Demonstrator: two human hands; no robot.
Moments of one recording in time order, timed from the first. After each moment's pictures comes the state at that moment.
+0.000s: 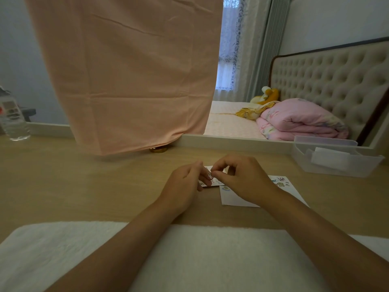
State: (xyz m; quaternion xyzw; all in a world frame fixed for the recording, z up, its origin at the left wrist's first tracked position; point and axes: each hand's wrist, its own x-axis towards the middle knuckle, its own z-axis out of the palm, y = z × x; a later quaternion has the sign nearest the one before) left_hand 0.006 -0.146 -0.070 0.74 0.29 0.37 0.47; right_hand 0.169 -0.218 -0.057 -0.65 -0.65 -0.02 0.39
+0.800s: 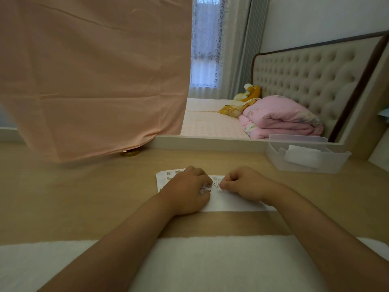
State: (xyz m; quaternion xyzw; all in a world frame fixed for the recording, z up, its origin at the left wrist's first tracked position) left_hand 0.086 -0.126 -0.093 0.96 0.18 0.17 0.13; right_hand 0.252 -0.243 -0.062 -0.79 -0.49 0.23 0.29
